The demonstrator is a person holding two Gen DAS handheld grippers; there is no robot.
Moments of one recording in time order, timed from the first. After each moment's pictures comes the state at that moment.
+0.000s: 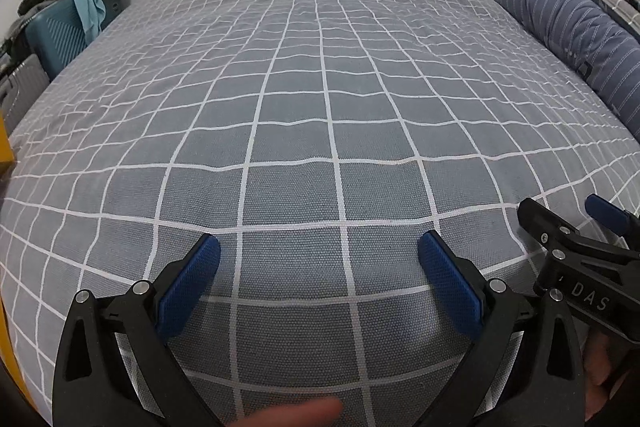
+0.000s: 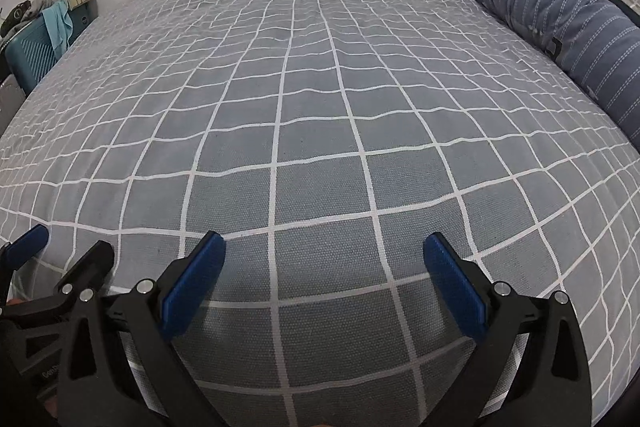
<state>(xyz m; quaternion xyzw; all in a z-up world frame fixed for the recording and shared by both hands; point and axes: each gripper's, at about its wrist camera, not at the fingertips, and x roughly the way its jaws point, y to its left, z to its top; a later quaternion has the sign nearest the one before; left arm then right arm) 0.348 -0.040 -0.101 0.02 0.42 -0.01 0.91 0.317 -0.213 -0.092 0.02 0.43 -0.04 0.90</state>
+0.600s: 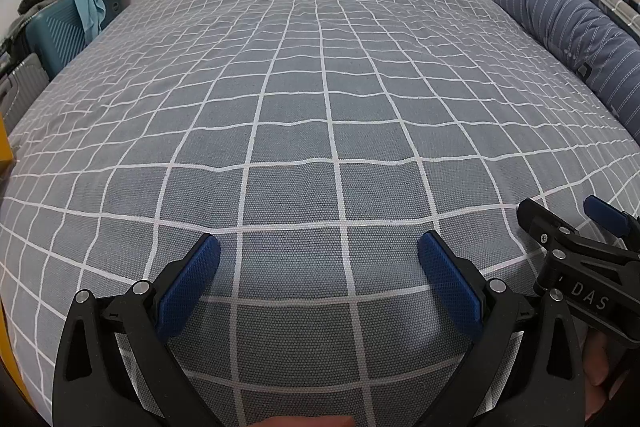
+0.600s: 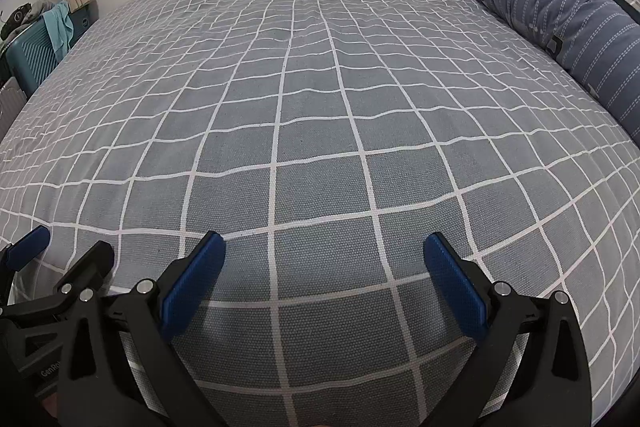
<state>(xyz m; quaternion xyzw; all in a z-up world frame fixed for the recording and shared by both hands) 0.344 -0.039 -0.100 0.02 0.42 -0.01 0.91 0.315 -0.212 -0.092 0.02 0.43 -0.04 0.90</state>
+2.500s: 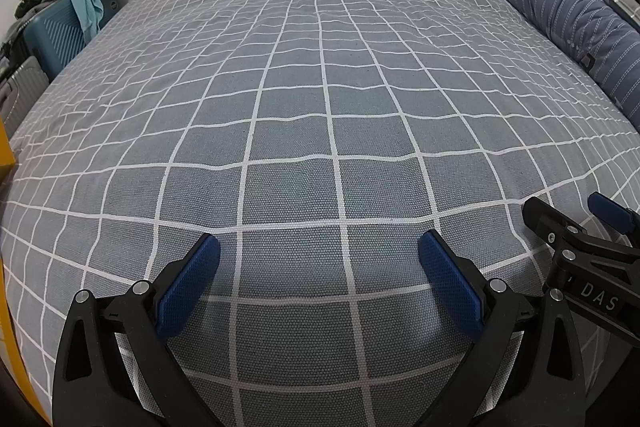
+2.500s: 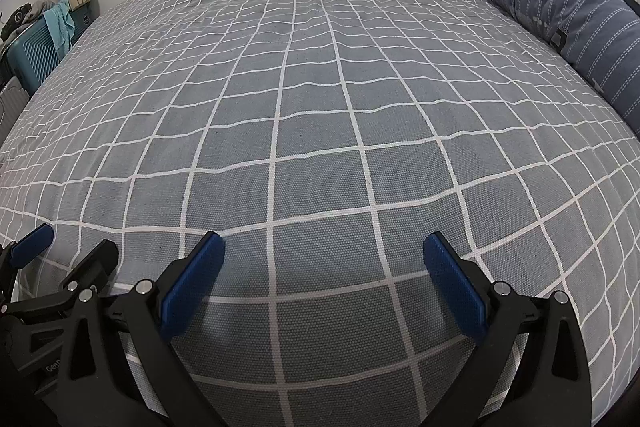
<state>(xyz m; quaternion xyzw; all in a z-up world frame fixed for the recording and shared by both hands) 0.350 -0.044 -0.097 0.03 0.44 -0.01 0.90 0.318 -0.212 -0.093 0.03 0.45 -0.03 0.89</state>
